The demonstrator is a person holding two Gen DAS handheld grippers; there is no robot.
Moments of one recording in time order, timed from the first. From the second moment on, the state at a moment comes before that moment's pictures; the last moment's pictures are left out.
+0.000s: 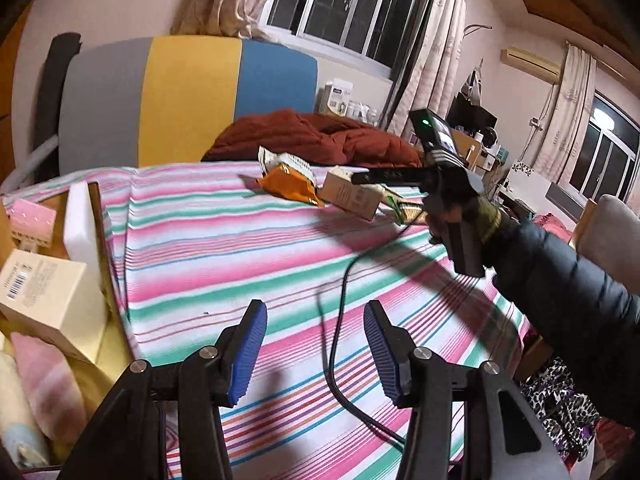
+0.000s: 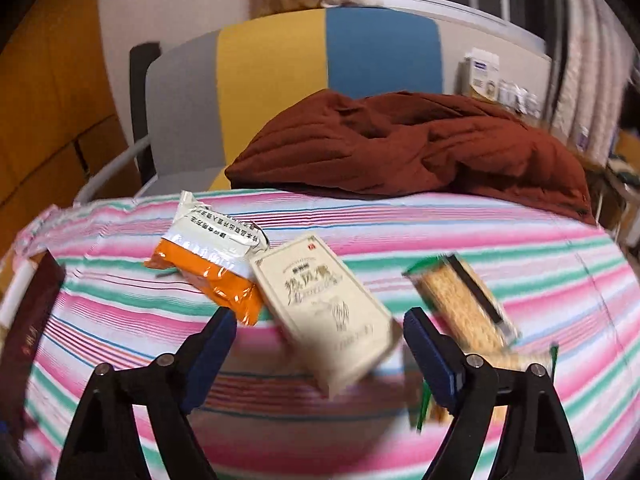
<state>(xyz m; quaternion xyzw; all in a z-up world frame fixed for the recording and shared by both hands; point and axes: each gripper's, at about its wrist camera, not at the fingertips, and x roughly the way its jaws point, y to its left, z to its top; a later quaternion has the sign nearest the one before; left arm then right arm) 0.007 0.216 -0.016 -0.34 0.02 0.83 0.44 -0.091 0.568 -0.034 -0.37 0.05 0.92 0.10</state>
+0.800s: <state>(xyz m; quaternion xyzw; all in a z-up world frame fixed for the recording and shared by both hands) 0.012 0.203 -0.007 -0.33 0.00 0.84 0.44 -0.019 0.503 -0.069 -0.42 0.09 0.90 0.06</state>
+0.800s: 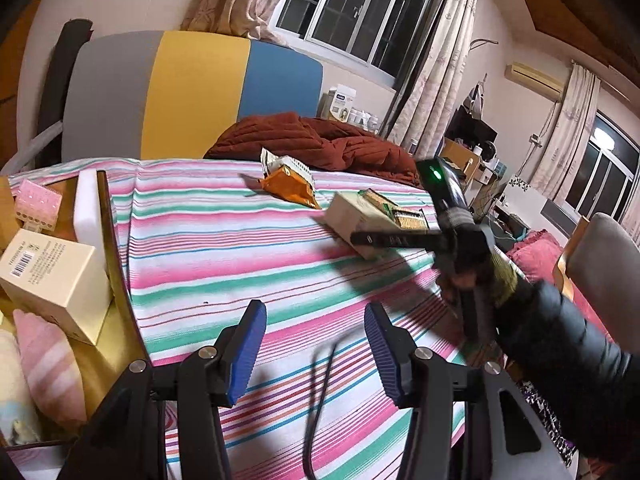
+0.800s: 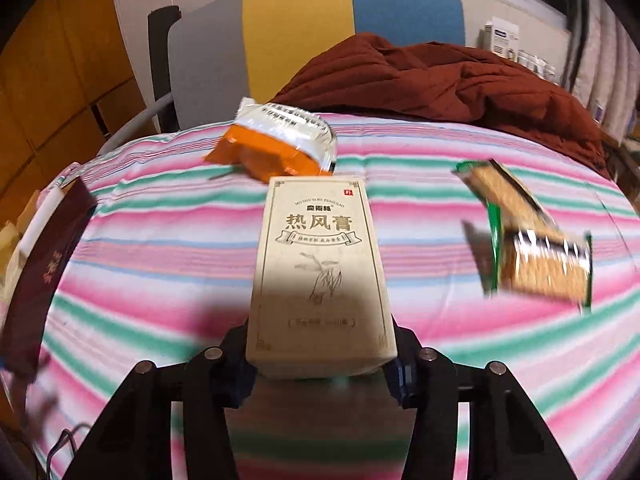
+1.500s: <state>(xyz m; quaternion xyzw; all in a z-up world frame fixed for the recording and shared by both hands) -0.120 0.321 0.013 -0.41 -0.06 0.83 0.38 0.075 0.545 -0.077 -0.27 0.32 0.90 0.08</state>
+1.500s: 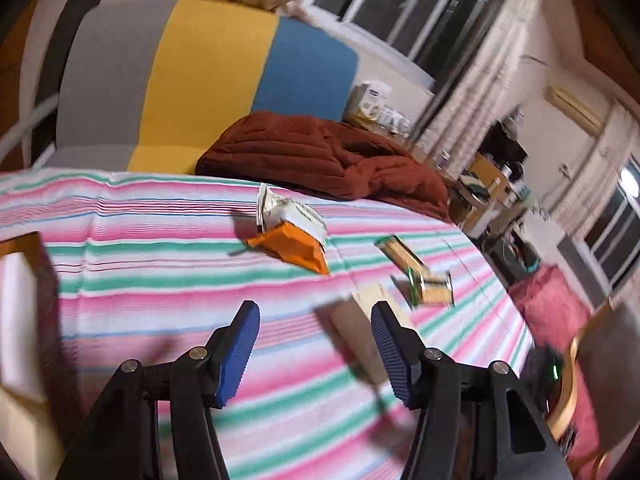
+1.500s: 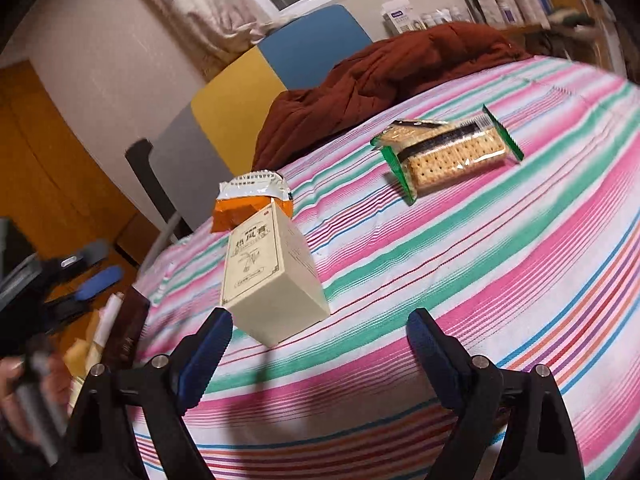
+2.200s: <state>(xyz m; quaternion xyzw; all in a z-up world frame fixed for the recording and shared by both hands) -0.235 0.424 -0.028 -0.41 -0.02 0.82 0.40 0.076 0.546 -0.079 -0.25 0.33 0.91 0.04</state>
